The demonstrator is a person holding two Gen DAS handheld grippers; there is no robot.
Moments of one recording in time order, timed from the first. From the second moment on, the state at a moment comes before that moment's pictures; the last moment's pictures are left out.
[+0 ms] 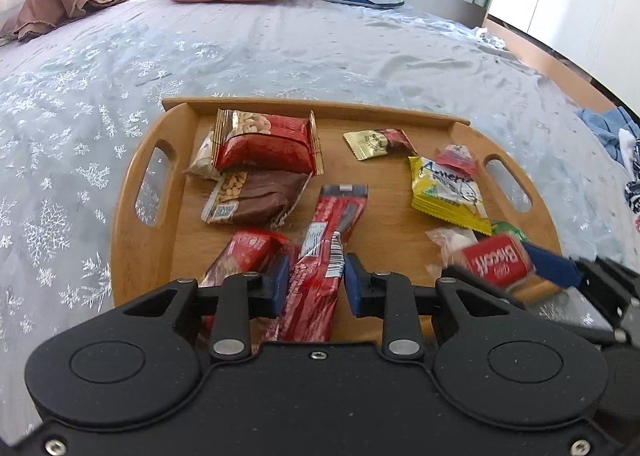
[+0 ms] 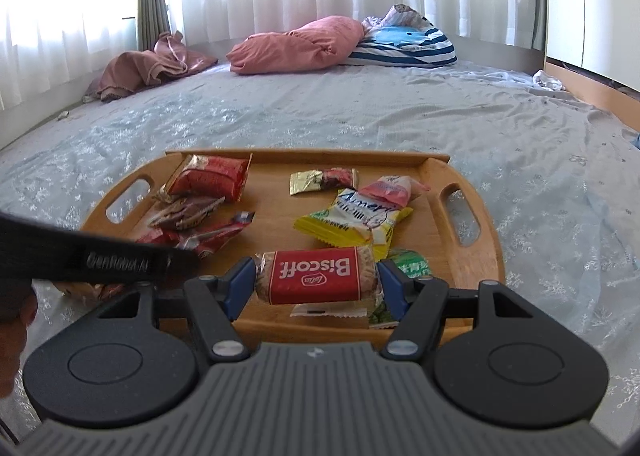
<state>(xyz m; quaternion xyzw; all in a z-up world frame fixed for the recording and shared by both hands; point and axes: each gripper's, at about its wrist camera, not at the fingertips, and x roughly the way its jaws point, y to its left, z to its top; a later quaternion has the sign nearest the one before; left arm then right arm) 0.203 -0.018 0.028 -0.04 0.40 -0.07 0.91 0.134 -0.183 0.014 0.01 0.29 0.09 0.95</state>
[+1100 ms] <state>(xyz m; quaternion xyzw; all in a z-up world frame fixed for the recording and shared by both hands) 0.248 -0.024 0.027 -0.01 0.41 -0.07 0.91 0.158 -0.159 0.000 -0.03 0.28 0.11 0.95</state>
